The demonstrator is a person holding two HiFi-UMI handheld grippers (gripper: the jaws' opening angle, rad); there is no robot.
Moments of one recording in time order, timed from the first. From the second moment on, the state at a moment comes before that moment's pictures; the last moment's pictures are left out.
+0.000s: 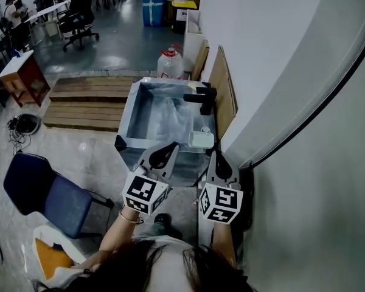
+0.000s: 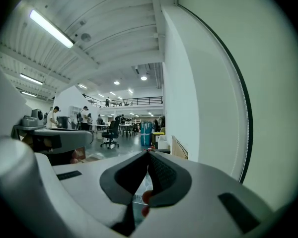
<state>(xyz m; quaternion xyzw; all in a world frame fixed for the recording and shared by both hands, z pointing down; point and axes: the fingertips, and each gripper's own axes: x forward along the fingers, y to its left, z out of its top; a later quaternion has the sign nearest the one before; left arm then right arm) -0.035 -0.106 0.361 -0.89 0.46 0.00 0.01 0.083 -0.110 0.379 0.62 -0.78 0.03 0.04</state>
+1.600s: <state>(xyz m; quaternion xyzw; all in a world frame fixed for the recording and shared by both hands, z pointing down) 0.005 -0.041 0.363 -0.87 0.49 -0.01 0.02 0.115 -0.043 0.377 0.60 -0.80 -0.04 0.05</state>
